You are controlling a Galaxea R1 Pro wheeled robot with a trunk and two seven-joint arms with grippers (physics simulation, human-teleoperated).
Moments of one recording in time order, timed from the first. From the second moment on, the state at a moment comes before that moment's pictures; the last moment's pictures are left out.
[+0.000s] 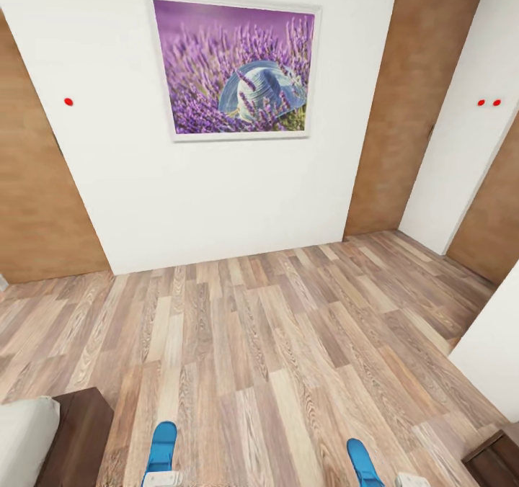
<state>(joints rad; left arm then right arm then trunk) -0.41 0.02 -0.09 -0.06 0.14 -0.17 -0.05 -0.48 -0.20 0.14 -0.01 -0.30 0.10 0.39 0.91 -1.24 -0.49</state>
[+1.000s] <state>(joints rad) -0.41 0.02 -0.09 -0.06 0.14 -0.17 -0.05 -0.48 -0.20 0.14 -0.01 -0.30 0.09 0.57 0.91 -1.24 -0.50</state>
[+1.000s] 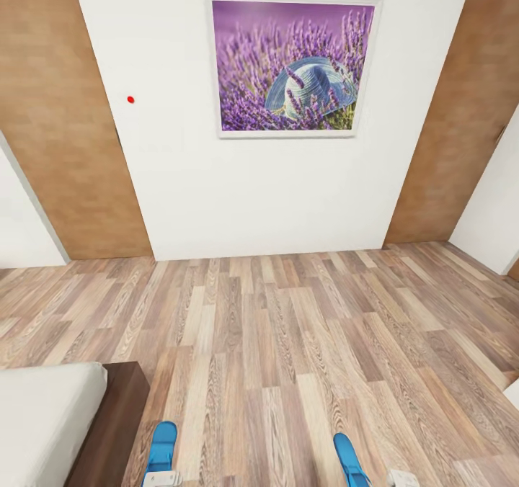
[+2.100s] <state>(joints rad) -0.41 0.02 -0.09 -0.06 0.14 -0.17 -0.05 -0.48 -0.20 0.14 -0.01 -0.30 0.09 0.57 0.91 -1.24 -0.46</state>
